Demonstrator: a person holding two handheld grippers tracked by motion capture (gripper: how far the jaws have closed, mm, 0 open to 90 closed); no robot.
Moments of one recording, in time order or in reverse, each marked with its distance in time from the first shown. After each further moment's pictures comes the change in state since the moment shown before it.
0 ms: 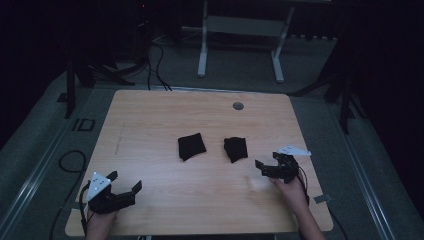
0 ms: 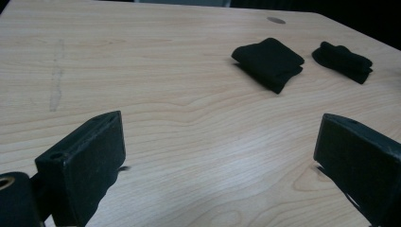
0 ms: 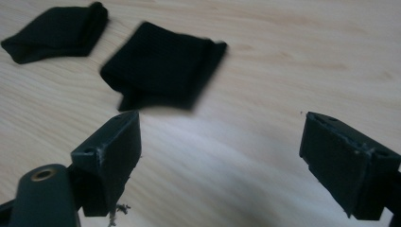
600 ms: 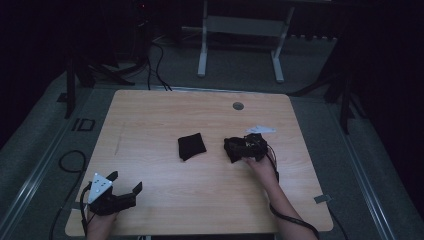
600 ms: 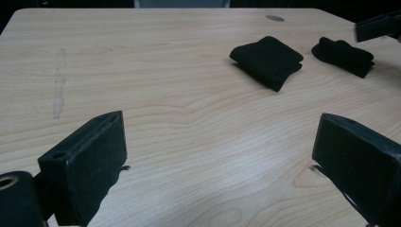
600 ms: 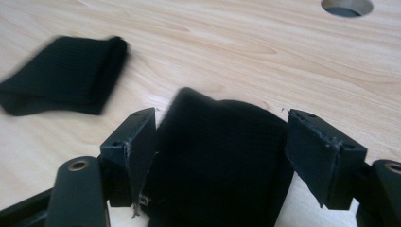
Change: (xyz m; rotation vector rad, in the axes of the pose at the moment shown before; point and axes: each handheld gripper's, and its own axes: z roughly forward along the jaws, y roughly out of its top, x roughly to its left) left arm -0.004 0.001 -0.002 0.003 0.011 0.044; right arm 0.032 0.053 0.086 0.049 0.027 -0.039
